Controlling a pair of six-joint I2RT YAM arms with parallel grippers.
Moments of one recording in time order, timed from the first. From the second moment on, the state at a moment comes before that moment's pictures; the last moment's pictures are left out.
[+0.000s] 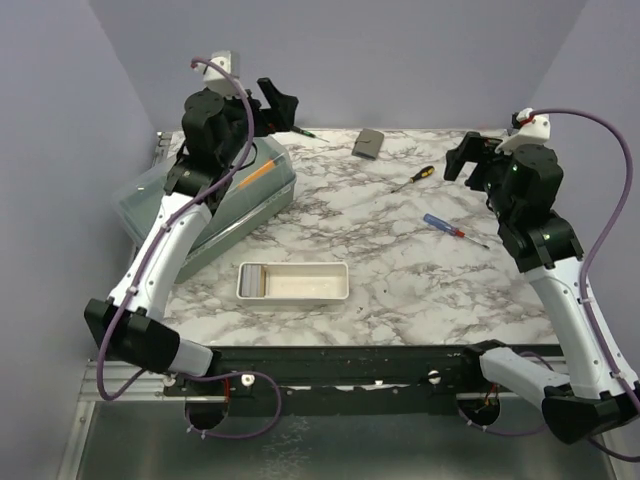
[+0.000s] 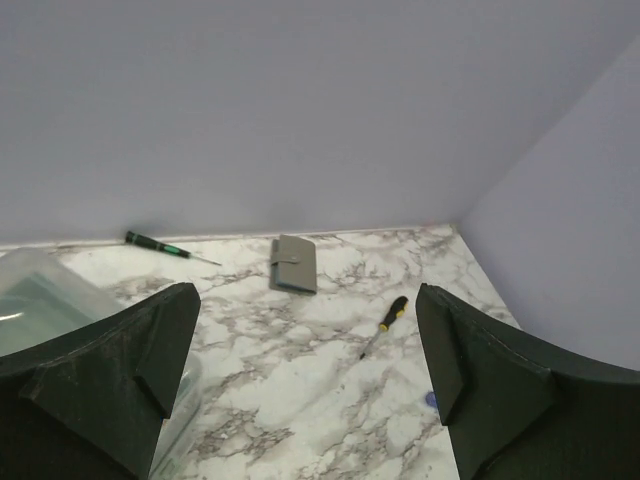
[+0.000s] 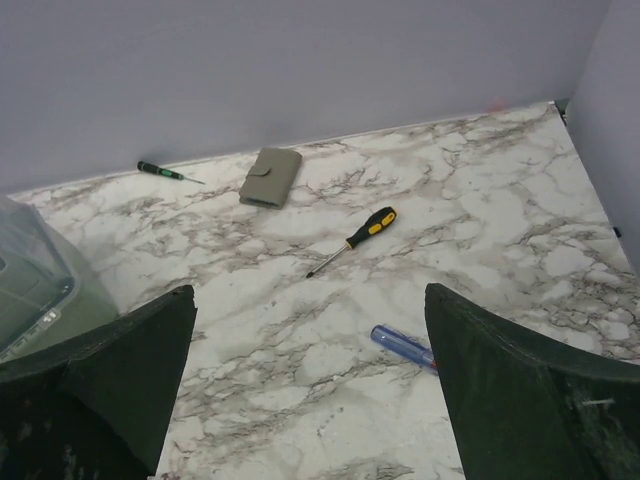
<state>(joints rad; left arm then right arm) -0.30 1.37 1.50 -0.07 0.06 -0.39 0.25 1.03 1.28 -0.40 0.25 0.21</state>
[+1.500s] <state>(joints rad) -0.52 2.73 2.38 0.05 -0.21 -1.12 0.25 1.05 1.11 -0.38 0.33 0.31</state>
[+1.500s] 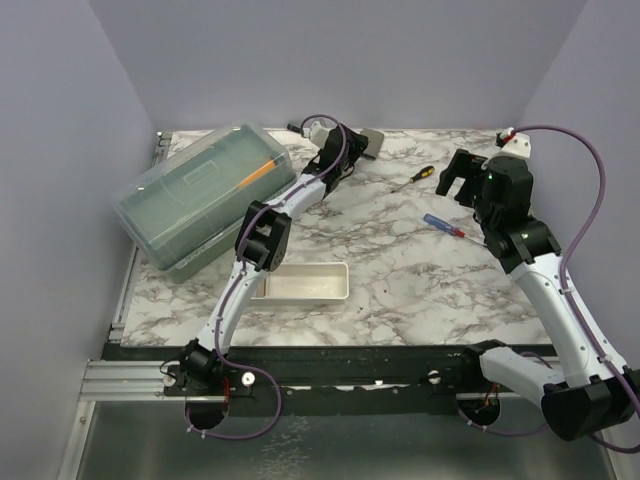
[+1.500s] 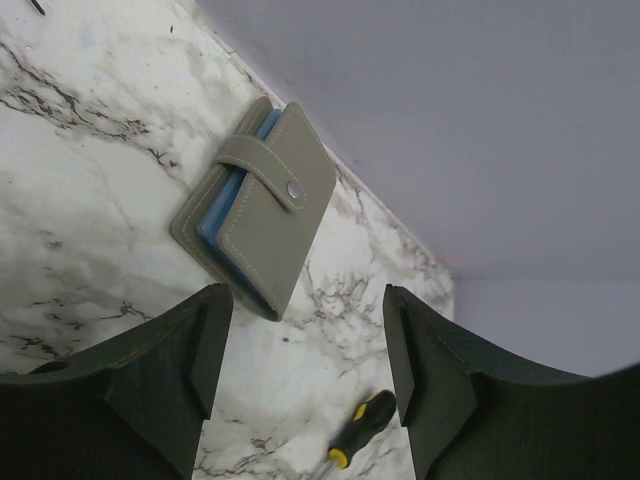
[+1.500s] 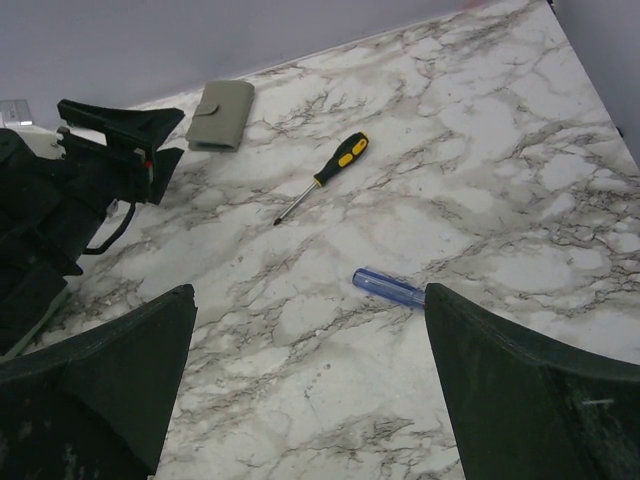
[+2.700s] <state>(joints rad) -0.55 2.97 2.52 0.26 -0.41 -1.33 0.25 1.13 1.09 -0.35 0.32 0.37</state>
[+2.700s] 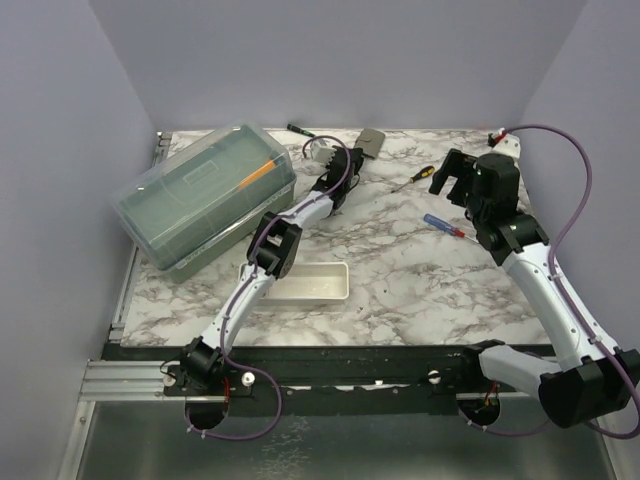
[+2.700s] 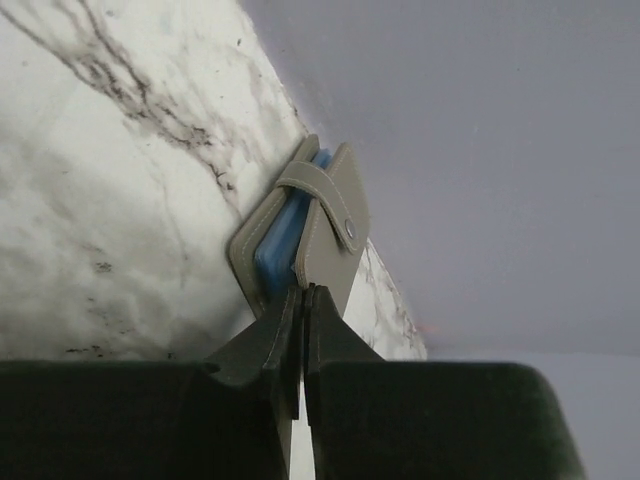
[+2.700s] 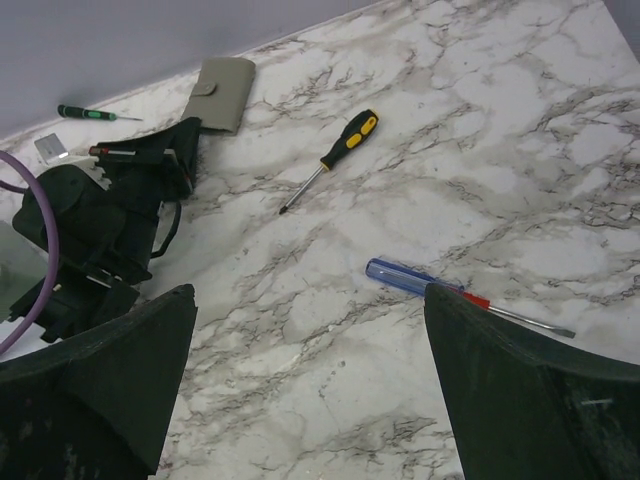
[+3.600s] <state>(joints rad) -0.90 1.82 1.06 0.32 -0.30 -0.69 0.04 1.18 0.72 -0.44 -0.16 0.58</state>
